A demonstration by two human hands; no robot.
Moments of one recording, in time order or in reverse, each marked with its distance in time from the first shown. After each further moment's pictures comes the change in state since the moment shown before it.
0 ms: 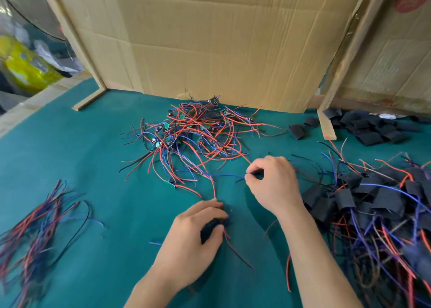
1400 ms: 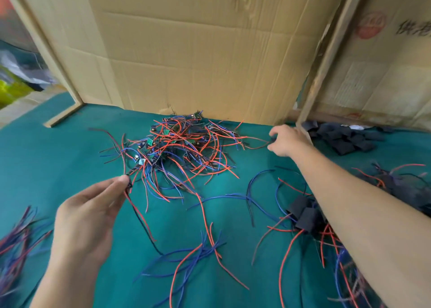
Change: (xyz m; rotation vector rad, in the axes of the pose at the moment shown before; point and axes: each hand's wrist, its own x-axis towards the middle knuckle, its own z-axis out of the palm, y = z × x) left_hand 0.046 -0.032 -0.094 -0.899 0.640 -0.490; right_hand 0.139 0.059 -0.053 -0.360 -0.163 0.329
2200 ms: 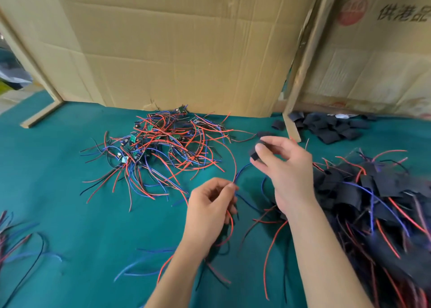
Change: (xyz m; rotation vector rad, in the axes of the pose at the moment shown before) left_hand -0.068 -0.085 0.135 0.289 -0.516 -0.047; right_hand -0.142 -0.002 0.013 1.487 0.279 0.004
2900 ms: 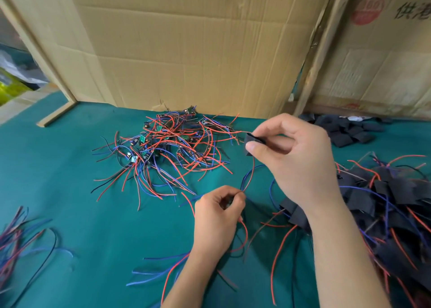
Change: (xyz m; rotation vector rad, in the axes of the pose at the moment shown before) left_hand -0.004 -0.014 0.003 0.274 0.093 0.138; right_hand -0.017 -0.059 0.008 -0.323 -0.296 -0.429
